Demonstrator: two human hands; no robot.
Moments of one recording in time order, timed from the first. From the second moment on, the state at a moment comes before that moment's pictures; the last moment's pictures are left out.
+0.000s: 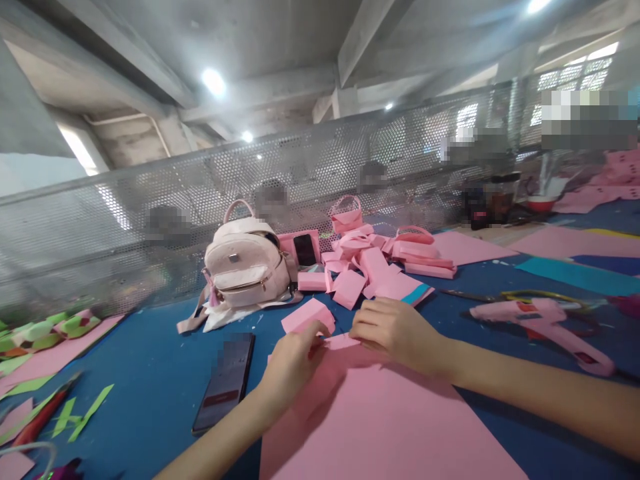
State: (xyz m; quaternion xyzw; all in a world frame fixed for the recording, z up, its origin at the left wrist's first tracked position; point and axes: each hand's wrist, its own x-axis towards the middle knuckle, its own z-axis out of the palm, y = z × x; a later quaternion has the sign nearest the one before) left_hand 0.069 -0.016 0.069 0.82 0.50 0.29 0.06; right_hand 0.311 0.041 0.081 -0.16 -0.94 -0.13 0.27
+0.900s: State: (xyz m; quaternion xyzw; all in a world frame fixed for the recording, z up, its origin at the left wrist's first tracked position) left_hand 0.060 -0.074 0.034 0.82 0.49 0.24 0.17; right_hand 0.339 0.012 0.047 -0.13 -0.99 -0.02 0.08
